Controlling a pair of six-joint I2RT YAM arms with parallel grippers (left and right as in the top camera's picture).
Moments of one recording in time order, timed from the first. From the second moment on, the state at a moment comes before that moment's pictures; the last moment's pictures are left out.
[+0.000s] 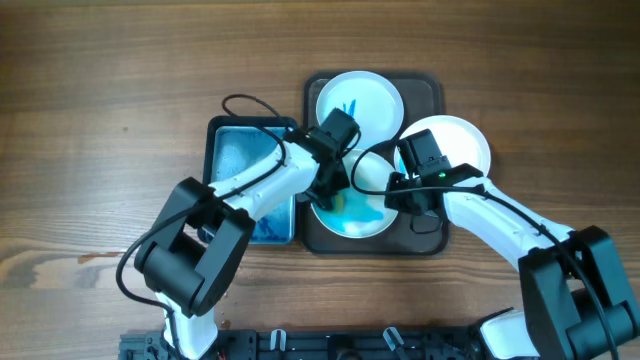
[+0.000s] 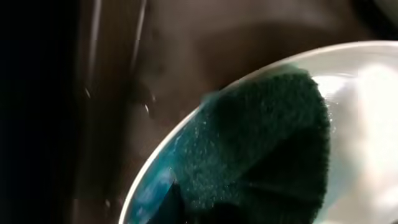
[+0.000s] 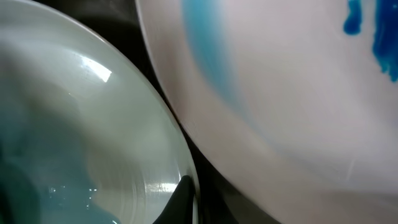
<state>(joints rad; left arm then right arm) -0.64 1.94 1.24 -0.70 0.02 -0.89 0.39 1.61 0.78 -0.45 -0.05 0.58</state>
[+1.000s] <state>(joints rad) -0.66 2.00 1.28 -0.73 0.32 -0.84 0.39 1.61 0.78 -0.46 -0.04 0.60</state>
